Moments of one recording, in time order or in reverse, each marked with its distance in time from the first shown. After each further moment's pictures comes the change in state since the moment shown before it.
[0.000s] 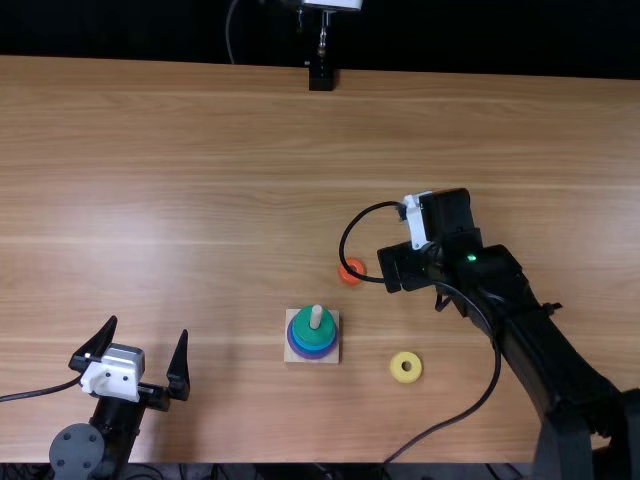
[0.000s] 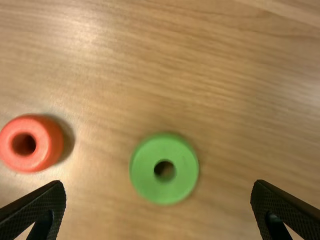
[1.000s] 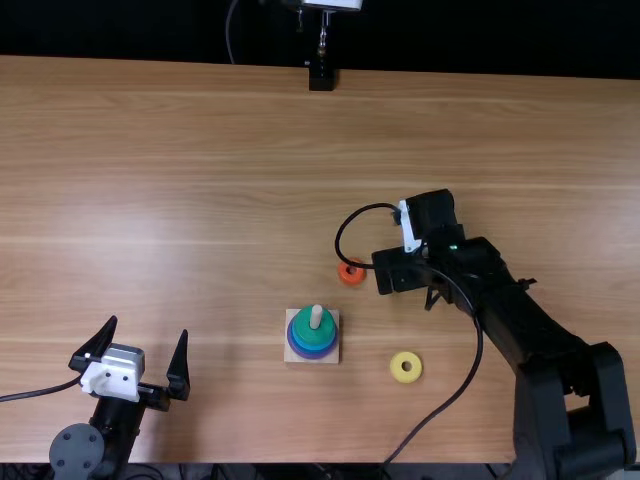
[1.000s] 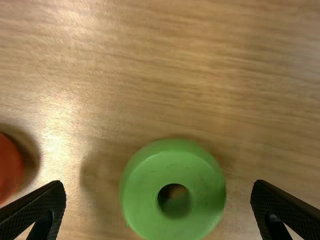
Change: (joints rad) left arm 0.000 0.000 0.000 0.000 0.000 0.000; right arm 0.000 0.143 0.013 0.015 -0.003 0.091
